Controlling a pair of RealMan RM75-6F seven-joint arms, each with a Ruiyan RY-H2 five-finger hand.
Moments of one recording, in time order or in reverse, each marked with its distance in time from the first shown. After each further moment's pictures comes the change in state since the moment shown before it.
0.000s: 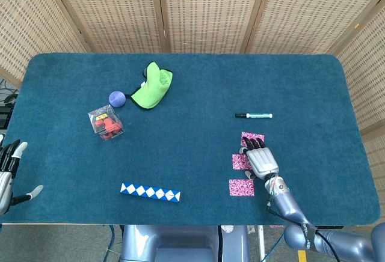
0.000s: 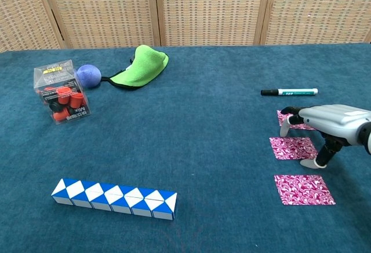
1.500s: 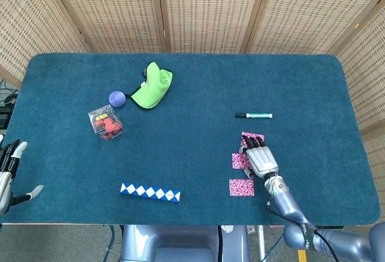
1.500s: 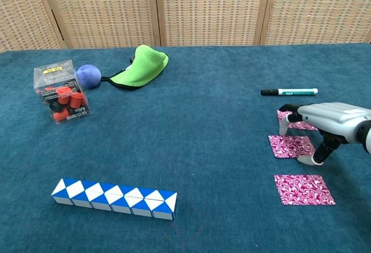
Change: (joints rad) left arm 0.000 -0.001 -0.001 0.000 -0.001 0.001 0.001; right arm 0.000 -0.011 0.003 0.023 -0.035 0.024 0.041
